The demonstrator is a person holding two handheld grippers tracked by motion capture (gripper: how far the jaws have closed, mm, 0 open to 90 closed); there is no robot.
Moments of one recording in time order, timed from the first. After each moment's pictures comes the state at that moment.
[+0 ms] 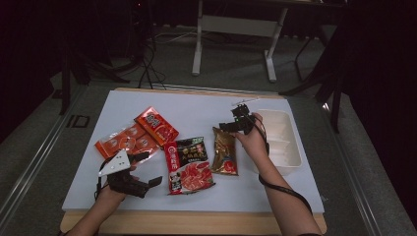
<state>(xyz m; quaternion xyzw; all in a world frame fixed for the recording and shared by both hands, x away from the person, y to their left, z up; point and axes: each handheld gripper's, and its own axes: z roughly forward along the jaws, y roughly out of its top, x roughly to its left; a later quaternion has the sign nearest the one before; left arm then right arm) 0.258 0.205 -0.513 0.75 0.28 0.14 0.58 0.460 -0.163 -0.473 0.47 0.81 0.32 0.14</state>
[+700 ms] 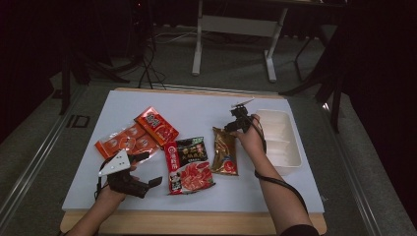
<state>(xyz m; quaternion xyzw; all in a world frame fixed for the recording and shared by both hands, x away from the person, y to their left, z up) 0.258 0.205 -0.513 0.75 0.28 0.14 0.58 0.493 -0.167 -0.507 0.53 0.81 0.22 0.11</state>
